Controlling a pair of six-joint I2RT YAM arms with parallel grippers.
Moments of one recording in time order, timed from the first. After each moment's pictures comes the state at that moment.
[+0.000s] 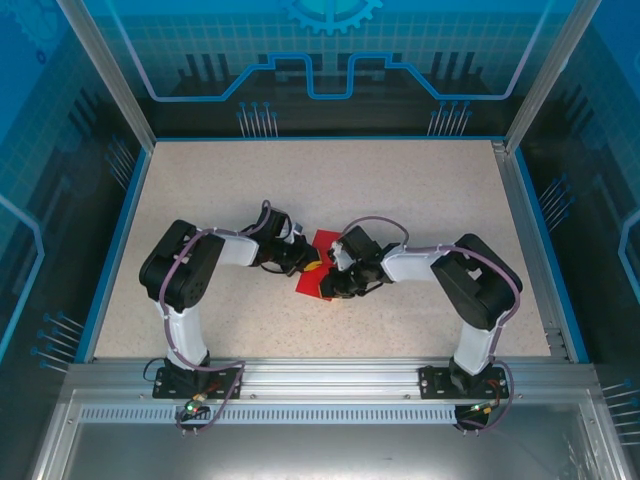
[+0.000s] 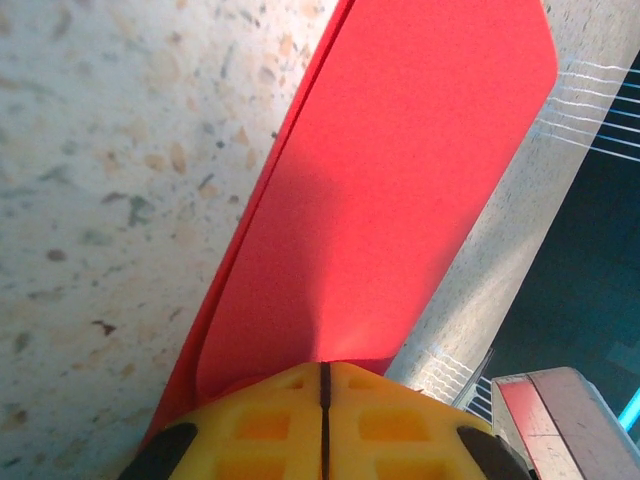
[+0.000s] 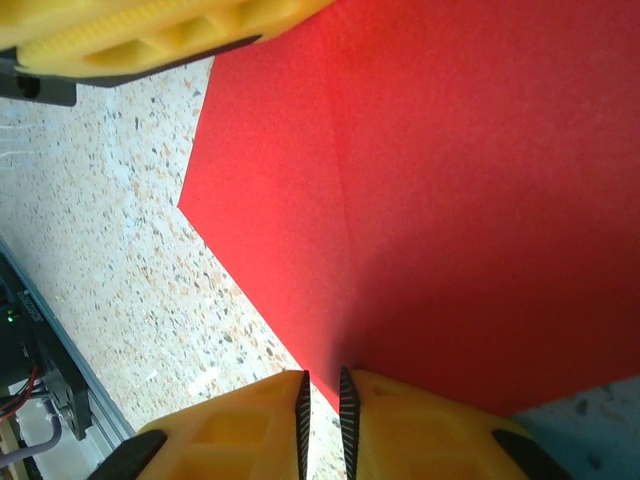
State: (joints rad) left arm -0.38 1.91 0.87 0.09 0.71 -1.01; right arm 0.70 1.81 0.88 -0.18 -0.55 0.62
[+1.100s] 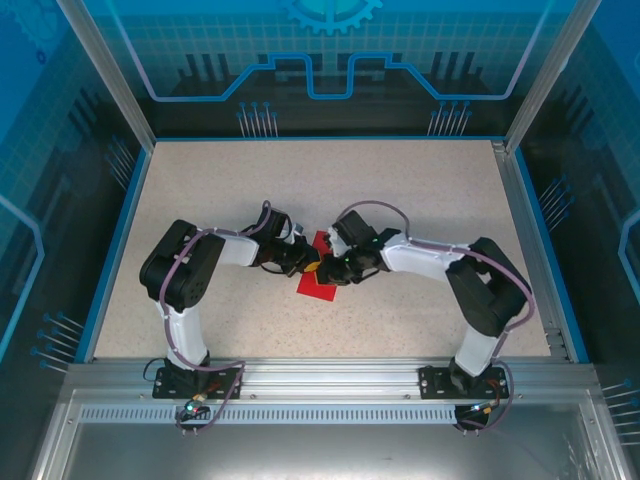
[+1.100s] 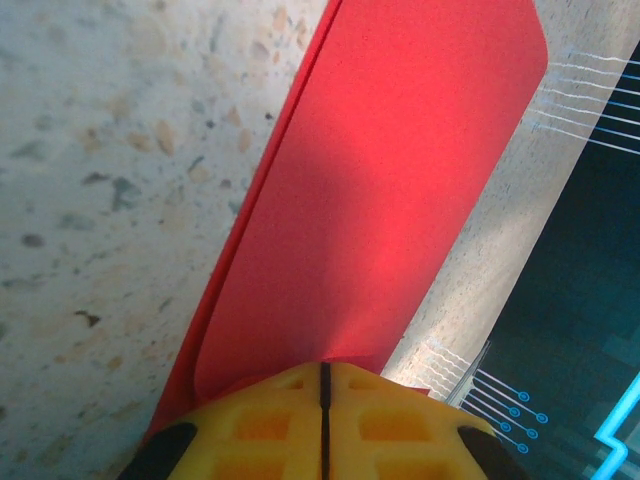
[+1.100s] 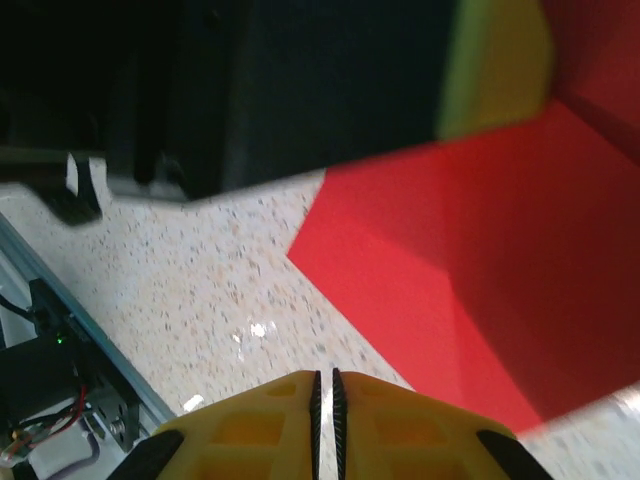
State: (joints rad) left arm -0.38 1.91 0.87 0.09 0.72 -1.01; right arm 0.72 1.78 1.06 -0.36 -0.49 0.65
